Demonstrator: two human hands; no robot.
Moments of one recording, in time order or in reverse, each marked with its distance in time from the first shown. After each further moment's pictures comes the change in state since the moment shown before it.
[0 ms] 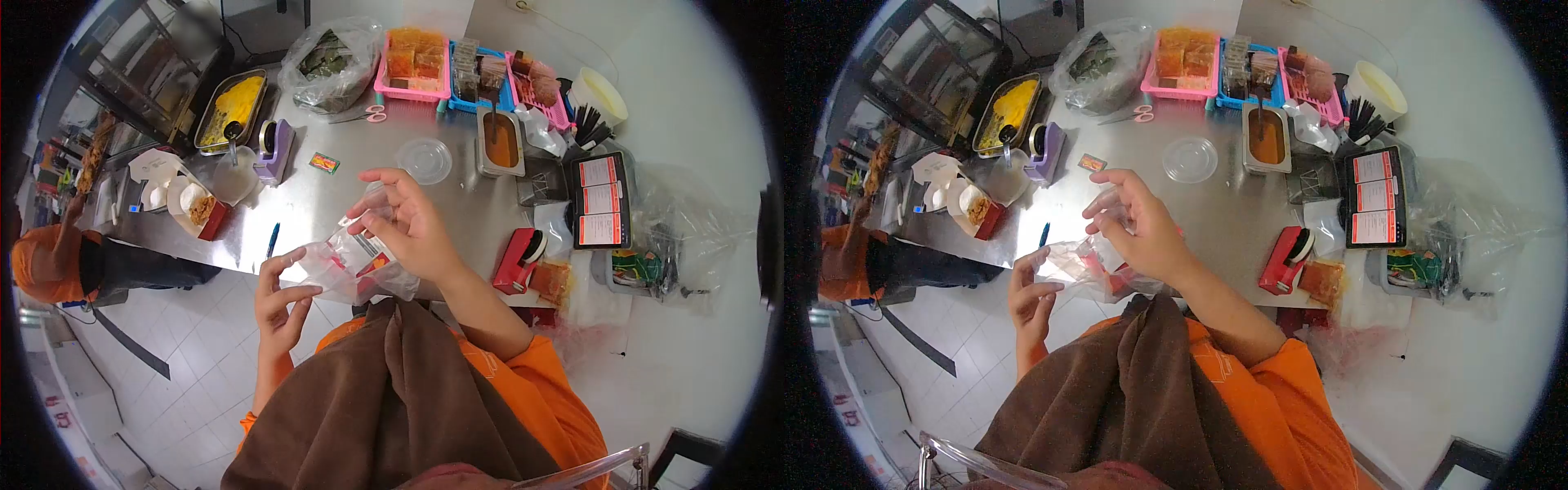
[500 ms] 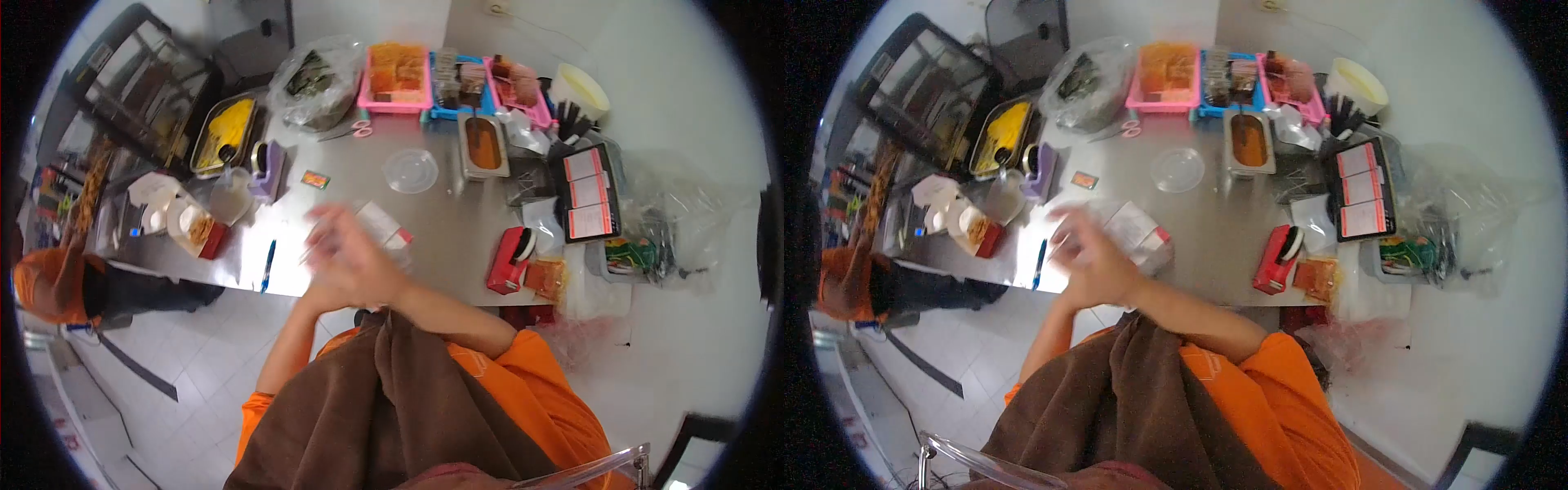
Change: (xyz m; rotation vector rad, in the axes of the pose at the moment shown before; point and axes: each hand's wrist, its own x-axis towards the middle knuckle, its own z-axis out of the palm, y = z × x) left_hand 0.022 -0.094 0.068 0.244 -0.509 -0.100; right_hand -0.012 0.024 0.031 -0.125 -0.084 -0.047
